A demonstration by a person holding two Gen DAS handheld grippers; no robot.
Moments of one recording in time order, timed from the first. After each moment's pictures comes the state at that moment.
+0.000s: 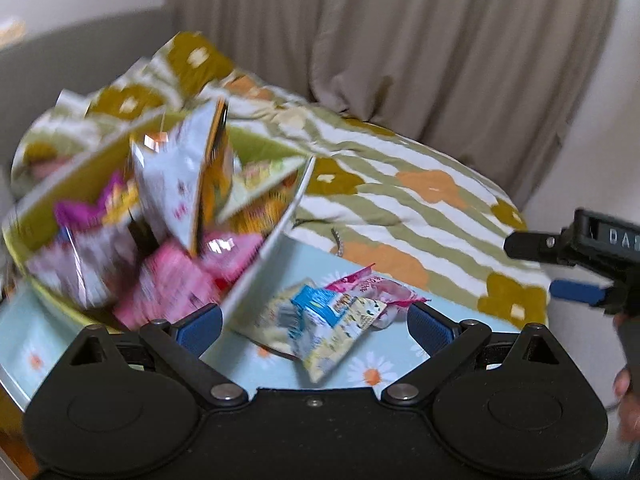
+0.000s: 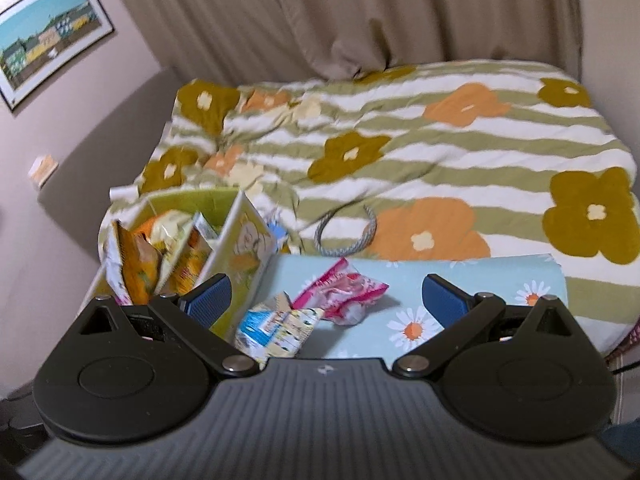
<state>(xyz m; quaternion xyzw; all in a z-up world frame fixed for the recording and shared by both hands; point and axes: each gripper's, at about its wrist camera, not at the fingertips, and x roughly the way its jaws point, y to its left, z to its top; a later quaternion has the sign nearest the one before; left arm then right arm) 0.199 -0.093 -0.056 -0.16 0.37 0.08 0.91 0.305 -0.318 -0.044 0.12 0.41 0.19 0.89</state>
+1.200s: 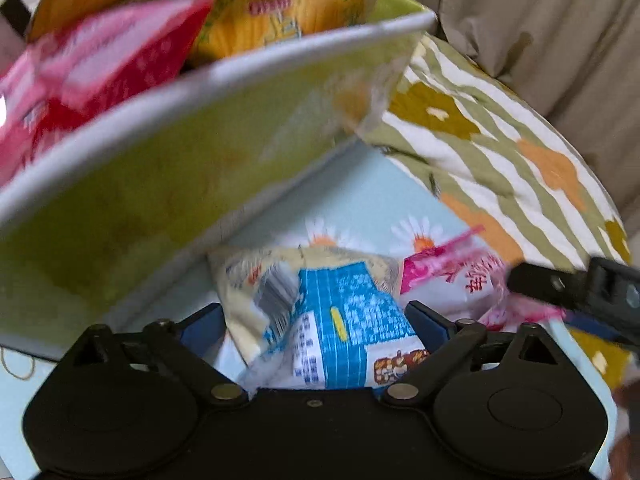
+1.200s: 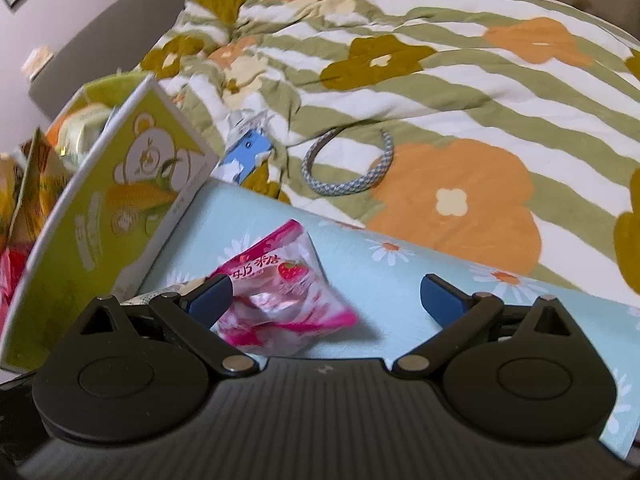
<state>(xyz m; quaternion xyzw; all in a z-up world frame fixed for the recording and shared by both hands) 0.296 -0.108 -0.188 -0.23 0.46 0.22 0.83 0.431 -0.274 -0.188 0.01 0.49 0.27 0.83</state>
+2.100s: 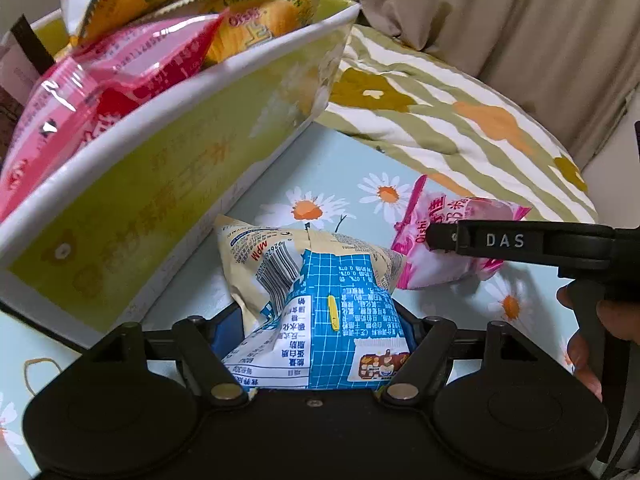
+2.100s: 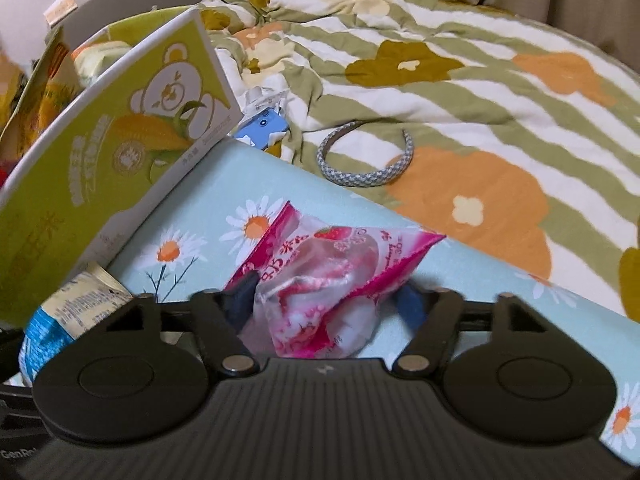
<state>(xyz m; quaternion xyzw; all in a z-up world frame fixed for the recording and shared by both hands) 0.259 -0.116 -0.179 -0.15 0.45 0.13 0.87 0.399 -0.249 -0.212 -0.05 0.46 0.28 0.84</state>
